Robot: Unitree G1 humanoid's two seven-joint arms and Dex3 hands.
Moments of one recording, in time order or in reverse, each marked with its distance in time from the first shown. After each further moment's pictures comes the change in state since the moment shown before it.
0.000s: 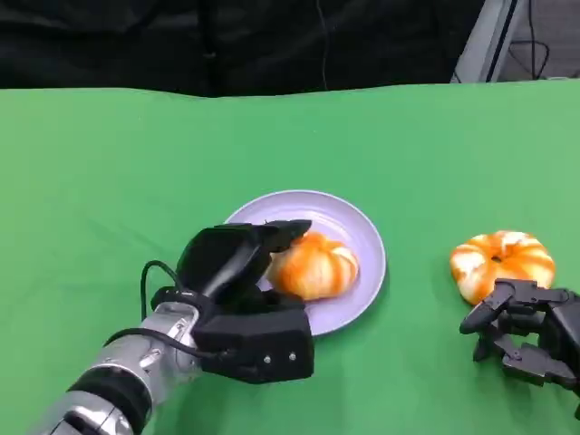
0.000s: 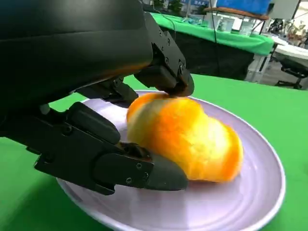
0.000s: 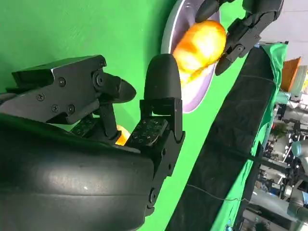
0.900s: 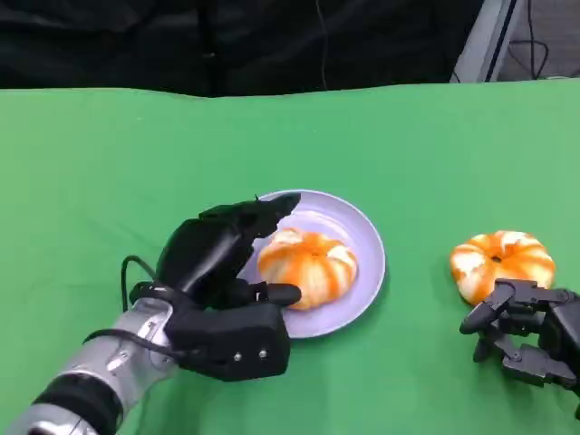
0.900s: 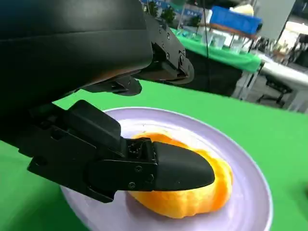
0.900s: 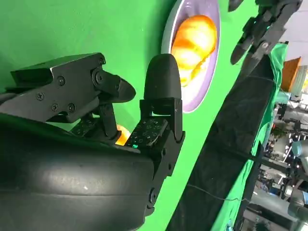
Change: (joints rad) left arm 0.075 0.088 0.057 -0.155 -0.067 -0.103 -0.035; right arm 0.000 0.000 -0.001 0.000 0.002 0.001 0.004
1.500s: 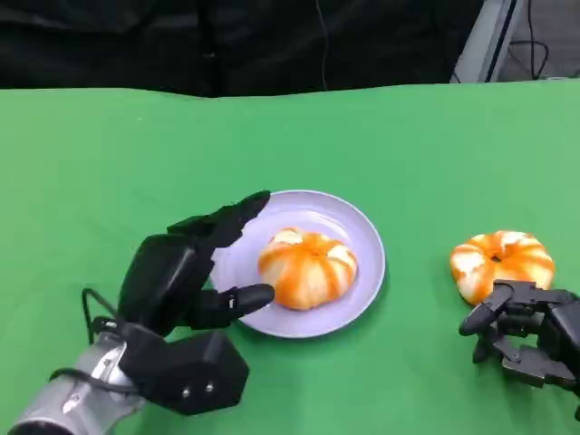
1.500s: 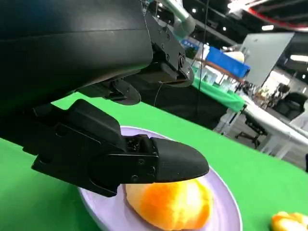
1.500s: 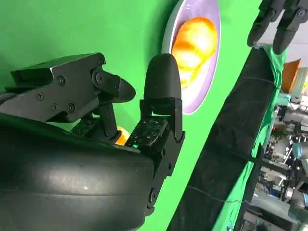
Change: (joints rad) left arm 0.175 0.061 0.134 -0.155 -0.070 -0.171 0.054; right arm 0.000 0.000 0.000 0.000 0.000 0.003 0.009
